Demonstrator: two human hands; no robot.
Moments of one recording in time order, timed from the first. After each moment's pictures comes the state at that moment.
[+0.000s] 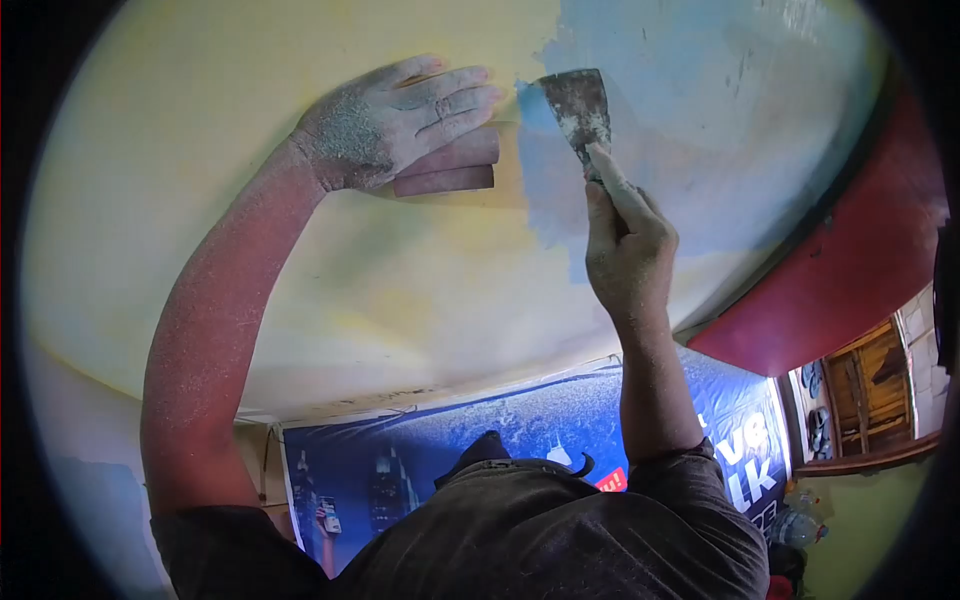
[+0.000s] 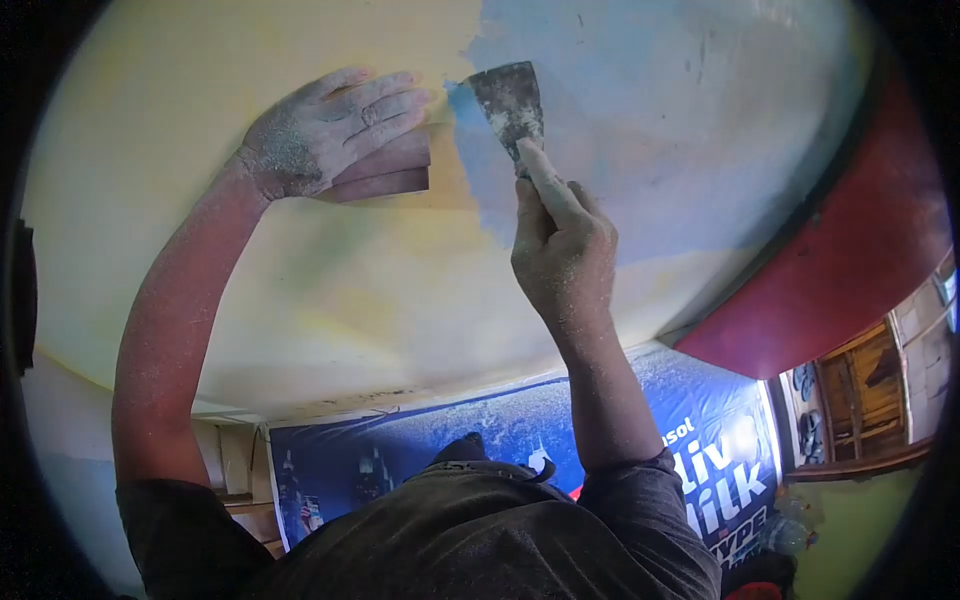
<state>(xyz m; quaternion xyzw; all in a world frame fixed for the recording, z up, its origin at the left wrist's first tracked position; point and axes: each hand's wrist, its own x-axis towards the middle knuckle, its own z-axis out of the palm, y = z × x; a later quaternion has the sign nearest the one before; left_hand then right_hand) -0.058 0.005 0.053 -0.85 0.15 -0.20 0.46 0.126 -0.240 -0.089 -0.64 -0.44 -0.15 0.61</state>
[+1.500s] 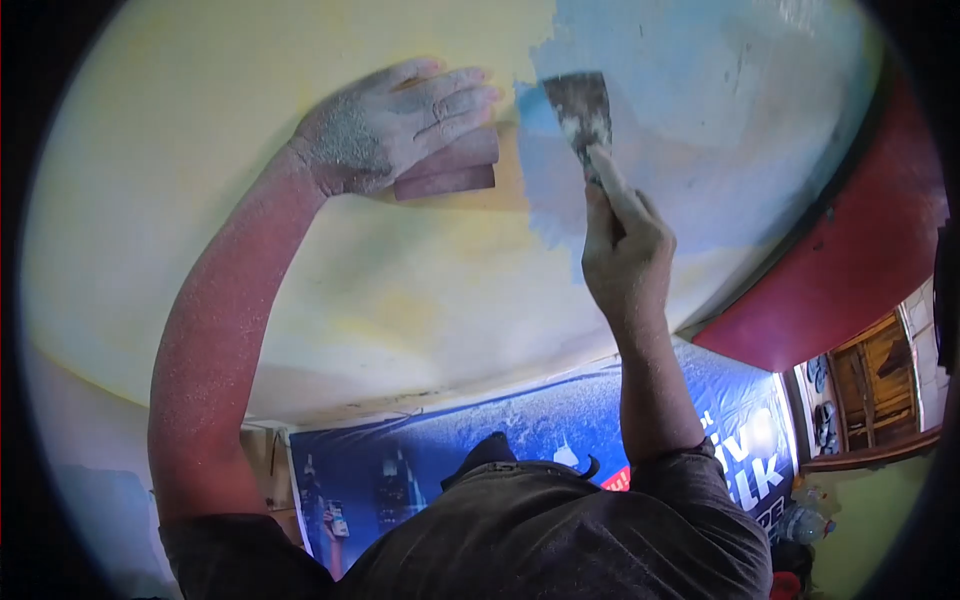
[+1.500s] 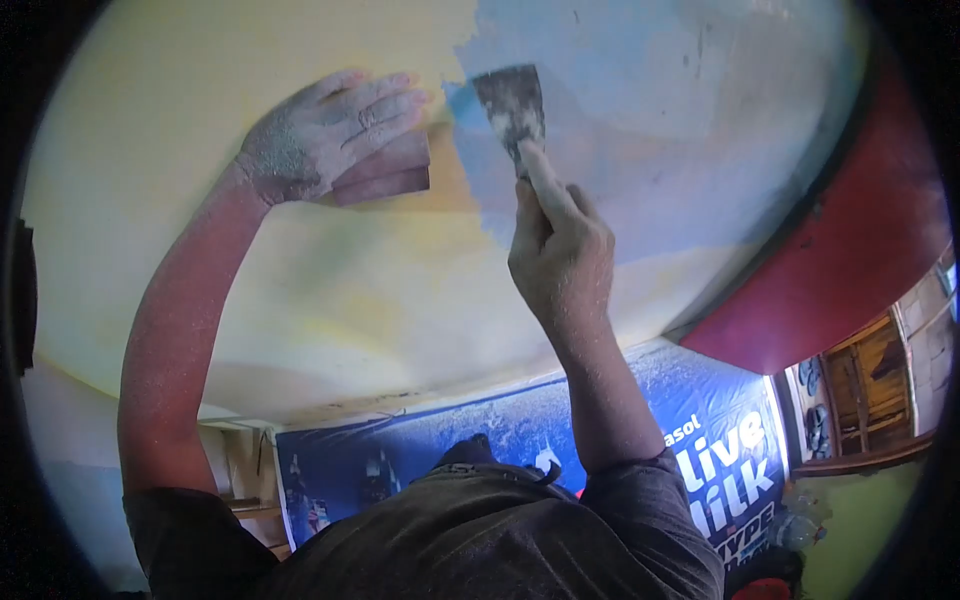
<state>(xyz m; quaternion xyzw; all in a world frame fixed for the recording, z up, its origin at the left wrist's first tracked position) -0.060 -0.001 0.055 -0.85 0.14 -0.19 0.46 0.124 -0.238 -0.101 -0.64 -0.44 -0.19 0.60</state>
